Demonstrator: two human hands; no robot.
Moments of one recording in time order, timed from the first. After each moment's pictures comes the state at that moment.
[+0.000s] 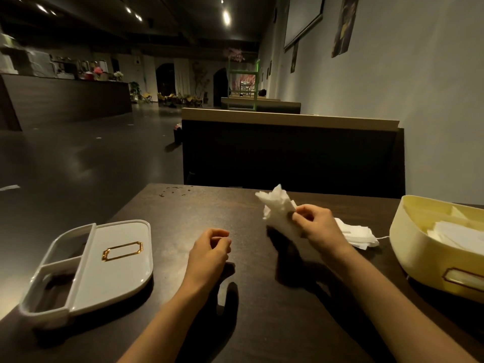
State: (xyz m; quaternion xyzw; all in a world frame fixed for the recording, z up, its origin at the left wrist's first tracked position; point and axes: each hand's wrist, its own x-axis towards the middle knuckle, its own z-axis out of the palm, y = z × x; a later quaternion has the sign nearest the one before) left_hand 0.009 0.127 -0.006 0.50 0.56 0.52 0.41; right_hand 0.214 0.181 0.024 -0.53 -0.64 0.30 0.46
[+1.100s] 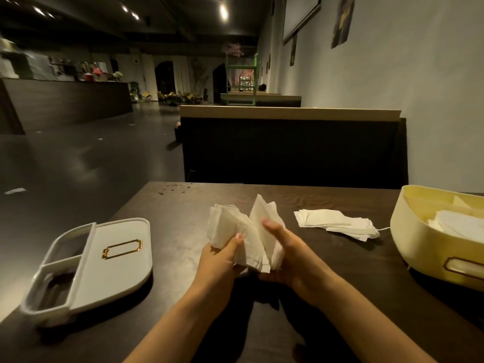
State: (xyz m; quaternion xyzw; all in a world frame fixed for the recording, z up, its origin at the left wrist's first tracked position) left_hand 0.036 0.109 -0.004 0.34 0.42 0.59 0.60; right_hand 0.170 0.112 0.023 -0.45 -0.49 0.64 0.39
